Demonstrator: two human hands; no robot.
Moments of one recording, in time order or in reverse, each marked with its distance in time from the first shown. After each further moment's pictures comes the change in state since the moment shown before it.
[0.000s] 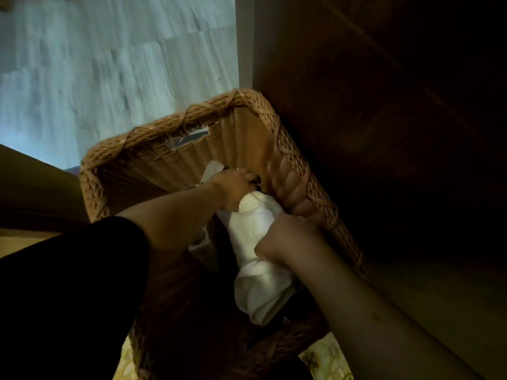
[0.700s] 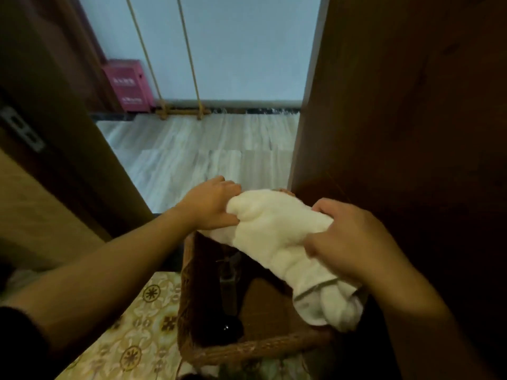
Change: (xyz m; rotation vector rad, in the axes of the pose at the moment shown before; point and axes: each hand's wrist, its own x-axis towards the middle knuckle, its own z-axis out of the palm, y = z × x) left_hand -0.259 0.082 -0.180 -0.139 0.668 -0.417; right_hand -0.229 0.070 -0.116 0.142 0.672 -0.690
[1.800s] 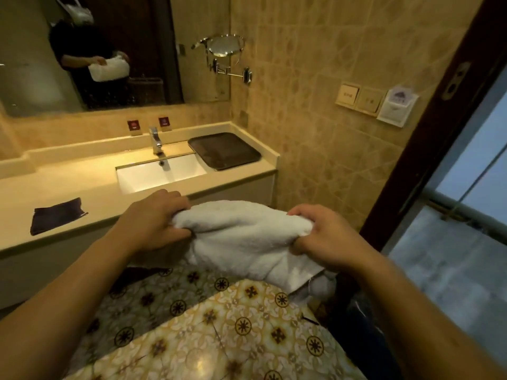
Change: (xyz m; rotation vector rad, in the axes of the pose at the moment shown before) left_hand -0.780 -0.156 -0.232 0.294 0.380 -1.144; right_hand -0.147 -0.593 0.345 0.091 -0.675 -1.122
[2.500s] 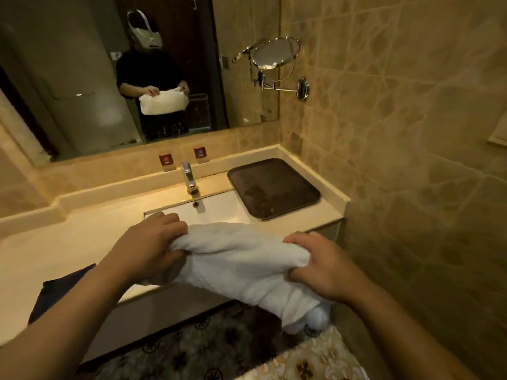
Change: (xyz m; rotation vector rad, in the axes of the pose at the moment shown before) left_hand 0.216 -0.235 0.035 0.255 -0.014 -0.120; right_hand 0.387 0.042 0.081 0.046 -0.142 -0.197
